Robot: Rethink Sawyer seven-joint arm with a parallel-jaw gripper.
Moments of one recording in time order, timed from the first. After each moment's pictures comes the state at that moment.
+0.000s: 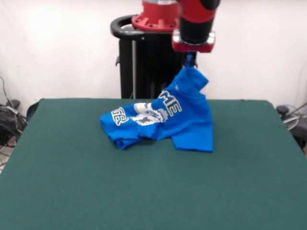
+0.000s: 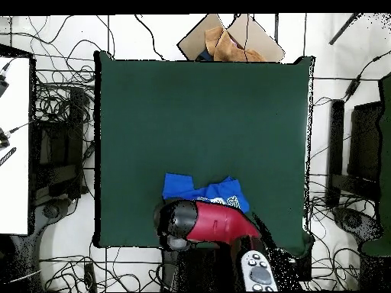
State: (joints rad) arm -0.25 -0.84 0.03 2.11 -0.09 0.77 1.66
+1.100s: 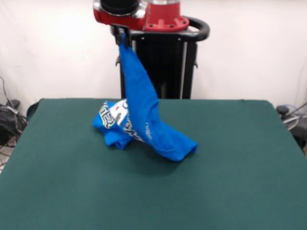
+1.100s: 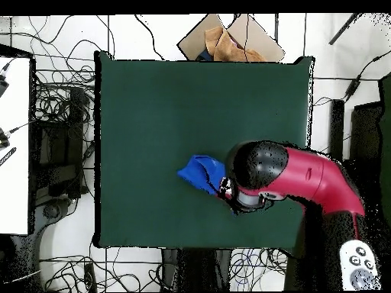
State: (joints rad) arm -0.48 -0.89 0.10 1.67 -0.23 1.27 1.66
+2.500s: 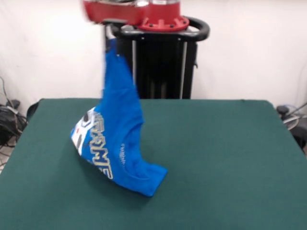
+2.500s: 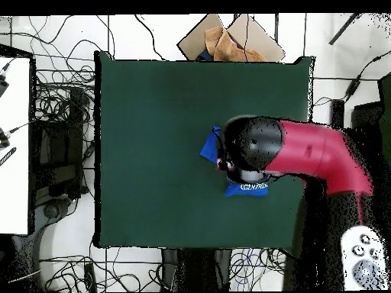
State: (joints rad) arm -0.49 -0.95 0.22 1.59 -0.30 1.15 1.49
